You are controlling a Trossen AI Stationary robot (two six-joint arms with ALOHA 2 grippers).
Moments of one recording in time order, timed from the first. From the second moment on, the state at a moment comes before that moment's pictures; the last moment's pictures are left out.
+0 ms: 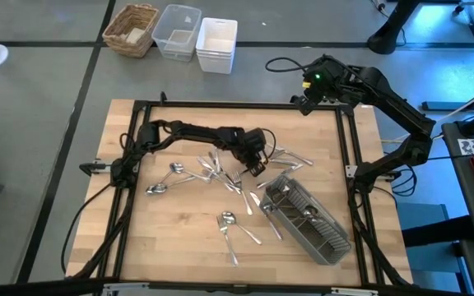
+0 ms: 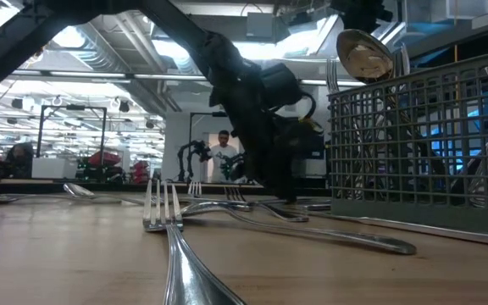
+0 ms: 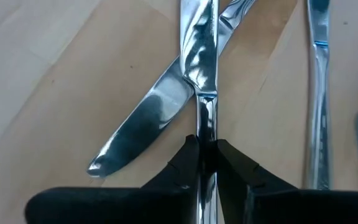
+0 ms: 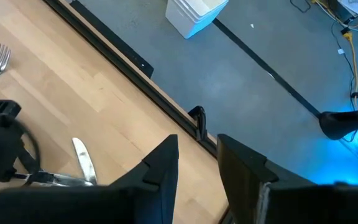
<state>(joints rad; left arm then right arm) 0.23 2.23 1.59 -0.45 0.16 -0.39 -0.50 1.46 1.83 -1.32 0.43 0.12</state>
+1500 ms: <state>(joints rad) 0.40 2.21 1.62 0.57 0.81 -0.94 -0.50 1.25 1.83 -1.36 0.43 0.23</state>
